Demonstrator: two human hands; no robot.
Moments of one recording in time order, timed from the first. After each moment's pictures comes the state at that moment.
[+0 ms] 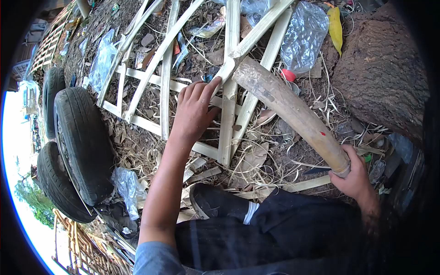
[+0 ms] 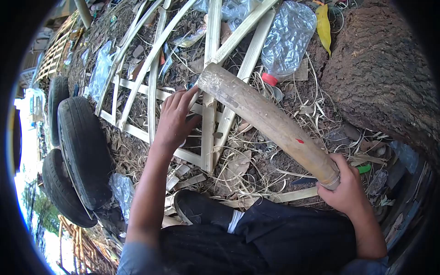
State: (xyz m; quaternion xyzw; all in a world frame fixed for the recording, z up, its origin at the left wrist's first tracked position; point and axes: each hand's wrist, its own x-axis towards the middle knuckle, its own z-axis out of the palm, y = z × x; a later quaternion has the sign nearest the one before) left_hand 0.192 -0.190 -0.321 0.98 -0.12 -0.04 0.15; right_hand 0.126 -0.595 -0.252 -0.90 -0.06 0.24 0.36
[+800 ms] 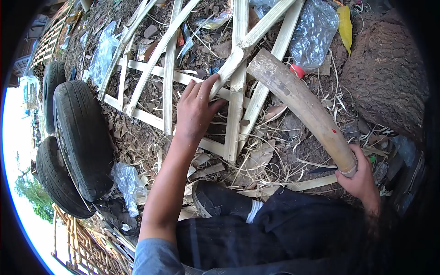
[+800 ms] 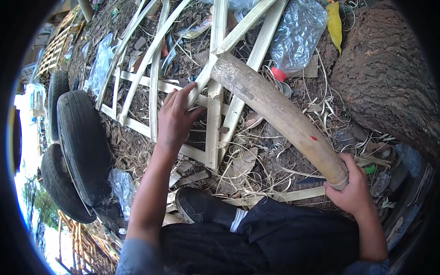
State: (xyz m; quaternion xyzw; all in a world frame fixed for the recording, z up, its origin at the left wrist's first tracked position) left_hand 0.187 -0.190 -0.333 0.97 -0.09 0.09 0.21; right_hand 0.123 -0.600 -0.260 -0.90 -0.04 0.24 0.36
